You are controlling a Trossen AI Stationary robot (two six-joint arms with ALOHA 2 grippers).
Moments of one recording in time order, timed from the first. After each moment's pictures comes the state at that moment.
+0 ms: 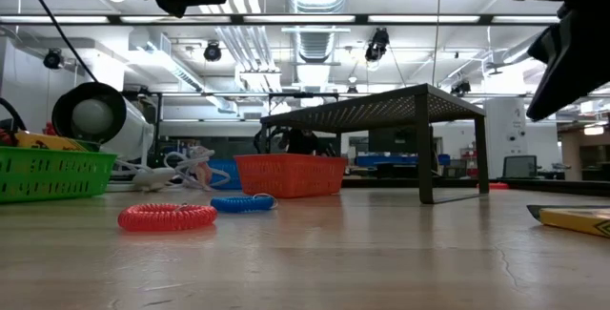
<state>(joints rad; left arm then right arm) -0.32 1.04 0.65 0.02 -0.39 0.07 0.71 1.46 0.84 -0.65 0.57 1.01</state>
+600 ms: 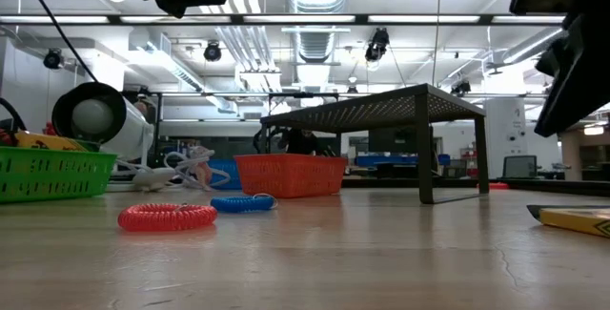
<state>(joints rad) -0.32 1.04 0.65 0.02 -0.39 0.07 0.71 1.49 0.84 -0.60 0.50 1.06</state>
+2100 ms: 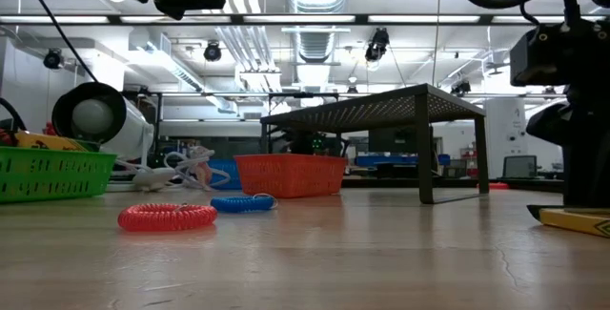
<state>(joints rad) -0.32 1.04 0.65 -0.01 -0.39 0.07 0.61 1.49 0.63 -0.30 0.24 0.86</state>
